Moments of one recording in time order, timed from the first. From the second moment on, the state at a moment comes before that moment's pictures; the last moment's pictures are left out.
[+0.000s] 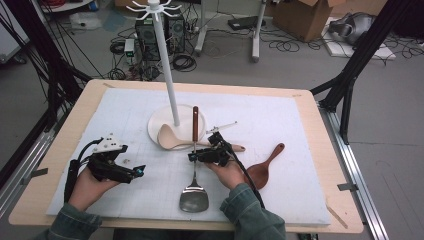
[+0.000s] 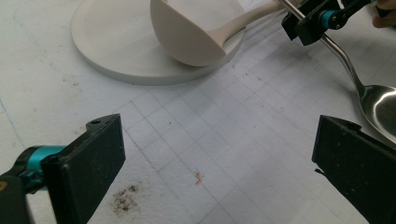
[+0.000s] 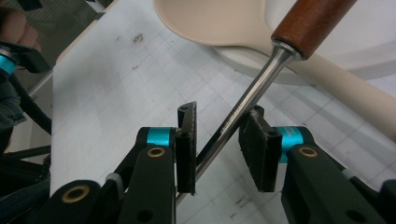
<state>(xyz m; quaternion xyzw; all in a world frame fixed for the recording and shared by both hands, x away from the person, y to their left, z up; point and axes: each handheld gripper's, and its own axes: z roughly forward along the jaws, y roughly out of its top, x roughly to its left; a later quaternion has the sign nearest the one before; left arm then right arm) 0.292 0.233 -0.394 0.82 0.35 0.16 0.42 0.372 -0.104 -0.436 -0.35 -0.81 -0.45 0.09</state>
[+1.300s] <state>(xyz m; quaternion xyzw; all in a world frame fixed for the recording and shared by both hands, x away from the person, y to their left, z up) 0.308 0.204 -0.346 0.81 0.31 0.10 0.49 0.342 -0.112 -0.370 -0.28 -0.79 -0.54 0.07</state>
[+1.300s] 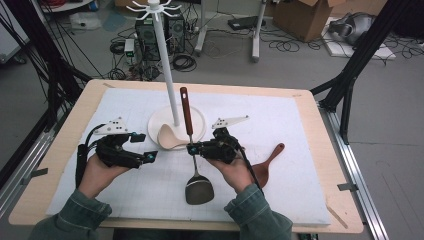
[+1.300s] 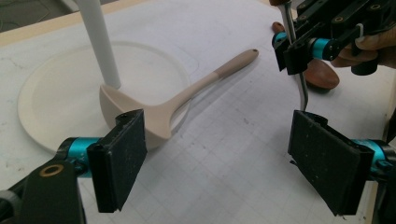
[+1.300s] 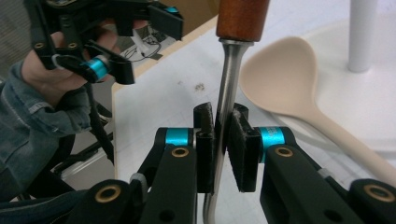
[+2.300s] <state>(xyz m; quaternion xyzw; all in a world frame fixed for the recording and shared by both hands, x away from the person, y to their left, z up) 0.324 0.175 -0.297 0.79 0.26 0.07 0.55 0.334 -0.089 -0.338 -0.19 -0.81 -0.55 0.03</state>
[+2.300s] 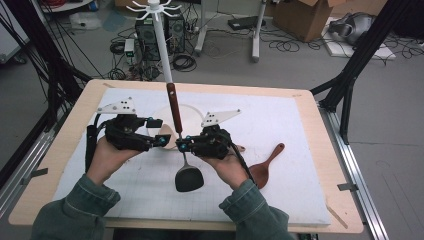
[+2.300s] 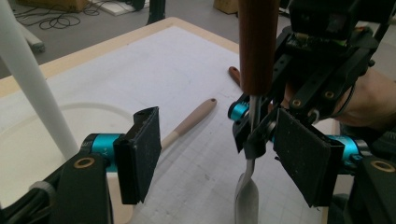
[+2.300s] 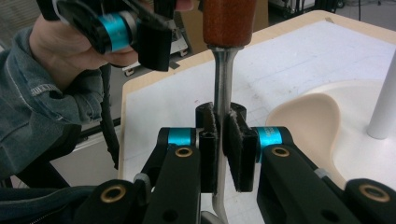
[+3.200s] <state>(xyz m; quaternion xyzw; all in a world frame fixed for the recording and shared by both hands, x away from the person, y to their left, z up) 0.336 0.157 -0.268 0.79 0.20 0.01 0.58 0.336 -0.076 -0.325 -0.15 -0.83 -0.54 0.04</state>
